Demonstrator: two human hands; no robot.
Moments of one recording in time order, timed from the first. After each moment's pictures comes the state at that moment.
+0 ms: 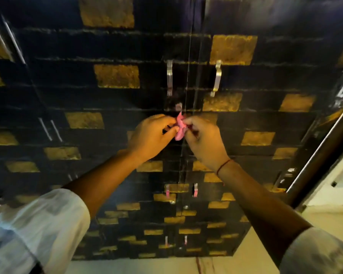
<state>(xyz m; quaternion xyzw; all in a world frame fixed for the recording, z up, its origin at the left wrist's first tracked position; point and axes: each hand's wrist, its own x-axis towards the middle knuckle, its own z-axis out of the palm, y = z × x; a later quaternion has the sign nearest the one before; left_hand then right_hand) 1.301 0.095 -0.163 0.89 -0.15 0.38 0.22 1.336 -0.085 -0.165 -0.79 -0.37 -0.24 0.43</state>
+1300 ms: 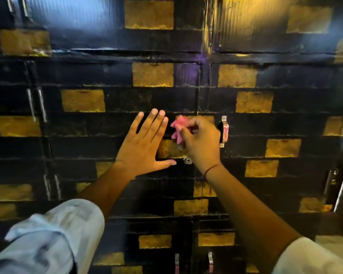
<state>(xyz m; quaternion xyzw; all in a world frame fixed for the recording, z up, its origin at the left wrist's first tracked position) 1.354 0.173 -0.547 0.83 -0.09 0.48 -0.26 1.361 -0.018 -0.520 -0.68 -0.31 -0.33 0.57</state>
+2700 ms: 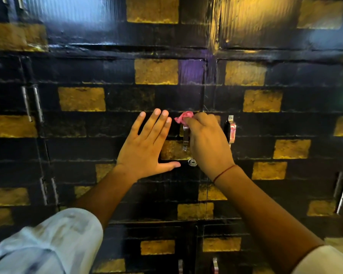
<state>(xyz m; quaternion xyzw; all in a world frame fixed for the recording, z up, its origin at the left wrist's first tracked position) 1.361 0.178 -0.553 0.80 -0.11 0.52 -0.26 1.373 -0.024 -0.517 -0.79 -0.30 -0.52 0.14</state>
